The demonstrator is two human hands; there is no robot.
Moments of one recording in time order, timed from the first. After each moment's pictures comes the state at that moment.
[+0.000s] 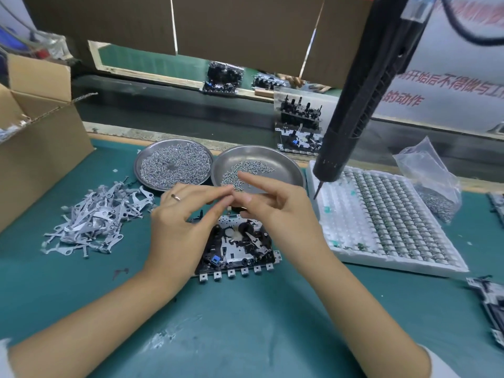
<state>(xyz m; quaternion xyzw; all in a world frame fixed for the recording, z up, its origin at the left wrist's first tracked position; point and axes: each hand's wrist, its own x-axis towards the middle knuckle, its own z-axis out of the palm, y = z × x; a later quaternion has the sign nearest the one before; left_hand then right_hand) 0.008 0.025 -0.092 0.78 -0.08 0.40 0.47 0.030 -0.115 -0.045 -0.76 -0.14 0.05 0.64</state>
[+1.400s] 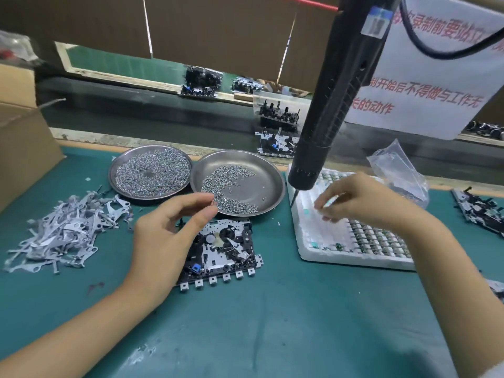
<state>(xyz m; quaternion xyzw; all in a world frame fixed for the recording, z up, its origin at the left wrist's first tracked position) 0.003 0.020 -0.089 0.69 -0.03 0.26 0.67 0.080 -0.241 0.000 -0.95 -0.12 0.11 0.27</state>
